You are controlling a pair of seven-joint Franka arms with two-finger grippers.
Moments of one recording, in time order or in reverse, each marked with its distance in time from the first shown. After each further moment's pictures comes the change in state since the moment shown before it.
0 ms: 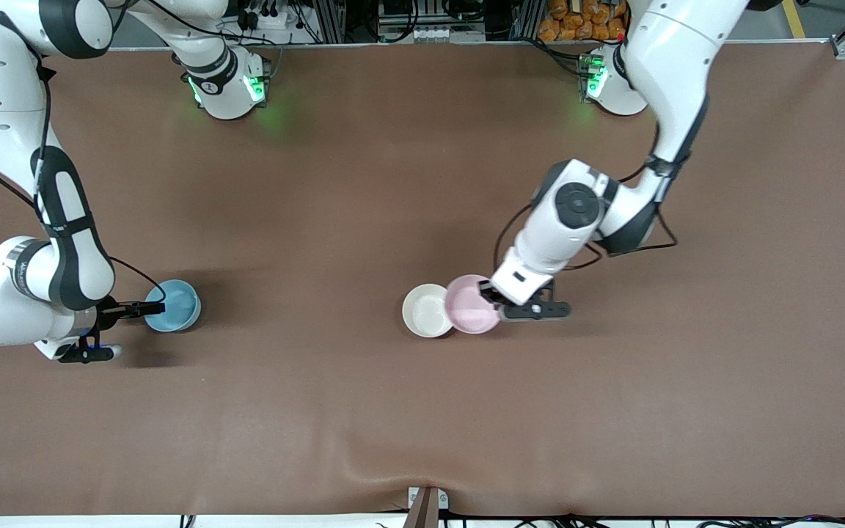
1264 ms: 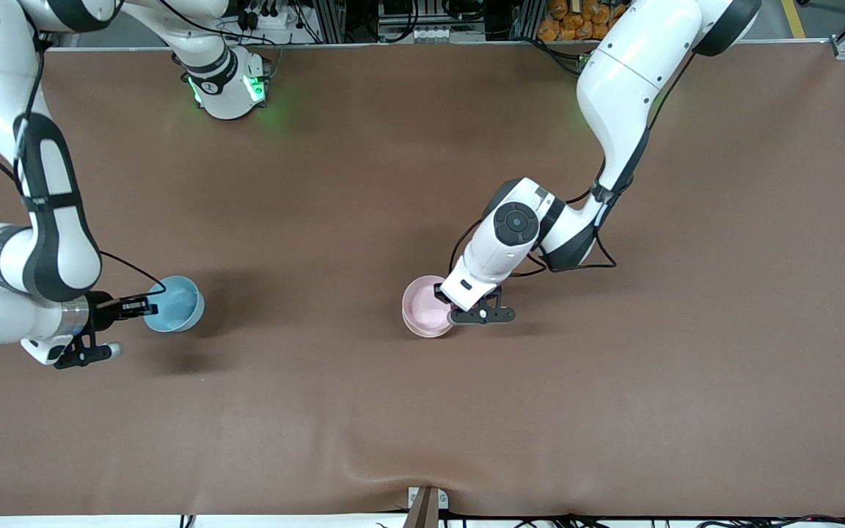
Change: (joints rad) left arm -0.088 0.182 0.009 0.161 0.000 -0.004 -0.030; right arm 0.075 -0.149 0.024 0.041 0.081 -0.130 -0.083
